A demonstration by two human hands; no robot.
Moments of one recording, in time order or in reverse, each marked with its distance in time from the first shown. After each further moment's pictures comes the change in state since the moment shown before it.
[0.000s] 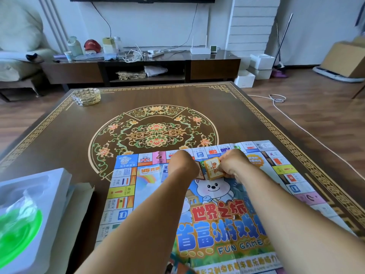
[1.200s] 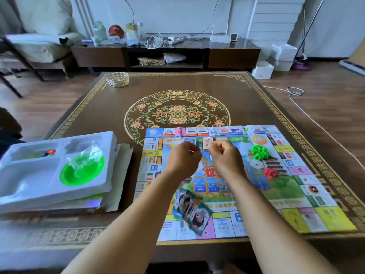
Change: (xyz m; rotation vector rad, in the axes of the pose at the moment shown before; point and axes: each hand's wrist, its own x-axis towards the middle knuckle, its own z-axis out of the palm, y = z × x) left_hand -0.105 -0.060 -0.039 -0.333 0.022 0.143; right_hand -0.161 0.006 0.029 0.358 0.177 -0.425
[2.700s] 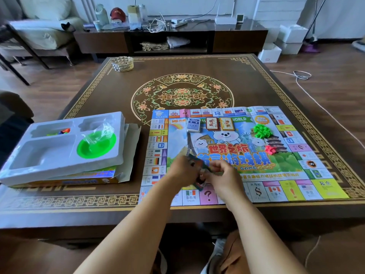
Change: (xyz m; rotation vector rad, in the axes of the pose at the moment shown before) left_hand -0.068 -0.041 0.003 0.224 -0.244 -0.160; right_hand -0.097 0.044 0.009 0.083 -0.167 0.200
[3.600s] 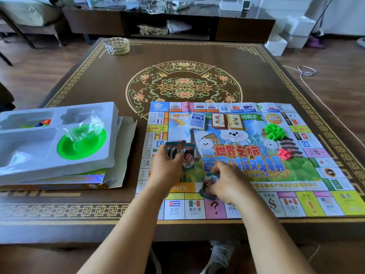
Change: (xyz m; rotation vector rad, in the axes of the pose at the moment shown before) left_hand 0.038 -0.041 -0.012 -0.757 0.273 -0.045; right_hand 0.028 -0.022 0.005 -0.670 -0.268 0.081
